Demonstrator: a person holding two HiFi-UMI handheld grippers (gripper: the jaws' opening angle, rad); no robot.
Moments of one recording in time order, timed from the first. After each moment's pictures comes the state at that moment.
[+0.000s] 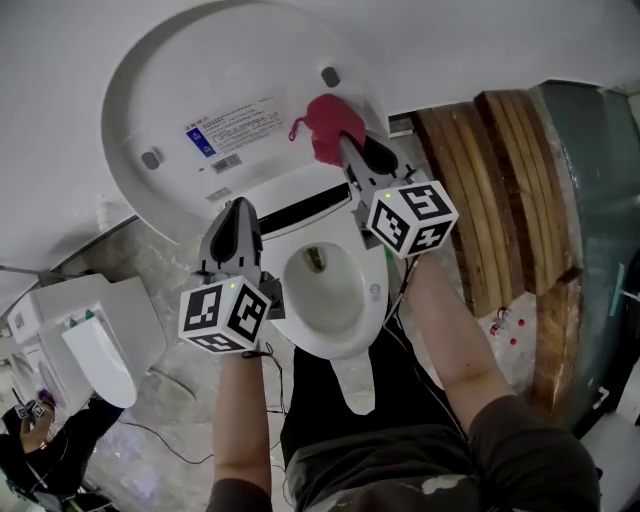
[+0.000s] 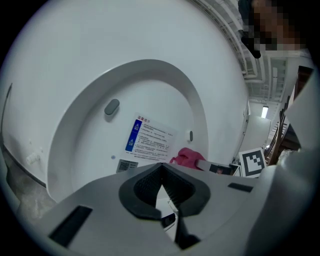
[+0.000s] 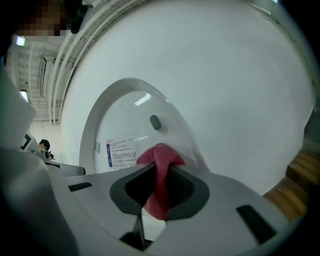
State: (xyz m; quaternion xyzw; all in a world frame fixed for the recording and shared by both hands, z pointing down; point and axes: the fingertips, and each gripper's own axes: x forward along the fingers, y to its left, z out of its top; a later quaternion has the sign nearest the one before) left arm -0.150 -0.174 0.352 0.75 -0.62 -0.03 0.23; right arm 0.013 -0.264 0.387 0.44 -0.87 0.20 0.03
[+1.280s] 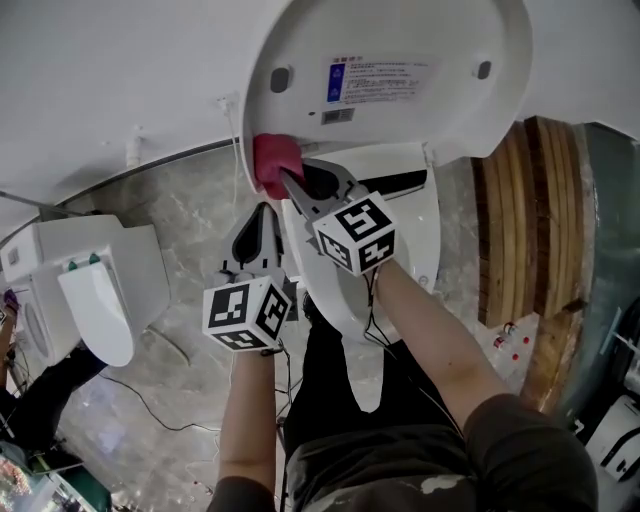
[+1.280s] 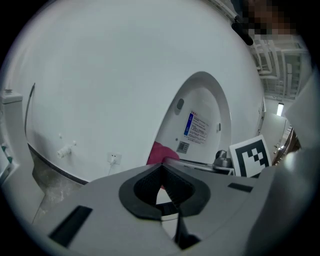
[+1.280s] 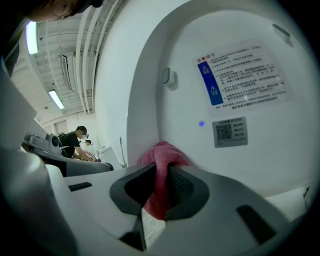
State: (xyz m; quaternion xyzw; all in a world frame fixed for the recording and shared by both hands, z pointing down) left arm -0.283 -0.099 0.415 0.69 -0.67 0.00 0.26; right arm -0.257 -0.155 0.455 0.24 -0.94 0.20 0.12
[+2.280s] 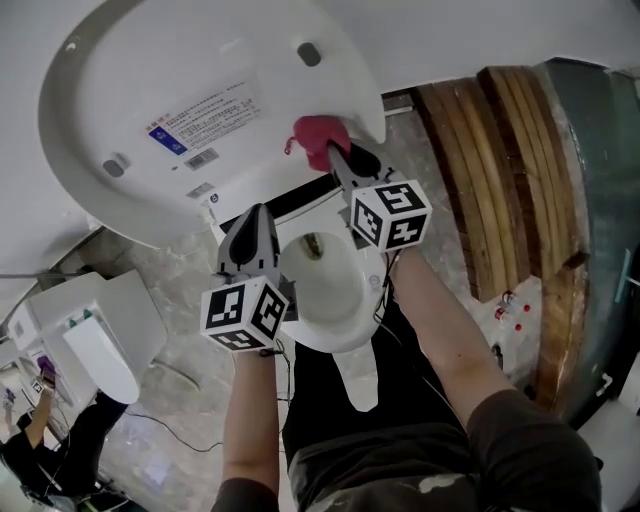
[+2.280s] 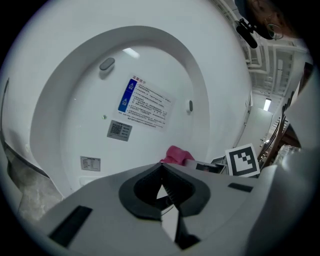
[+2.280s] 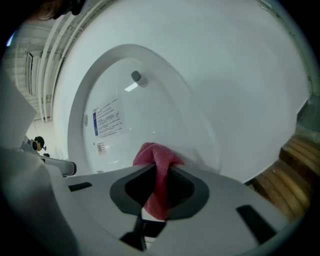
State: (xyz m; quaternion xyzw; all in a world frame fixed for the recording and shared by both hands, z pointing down) left arm -0.109 -0.167 0.427 0.74 -0.61 0.03 0.27; right arm 0.018 -0.257 0.488 0.45 -0.85 0.25 0.09
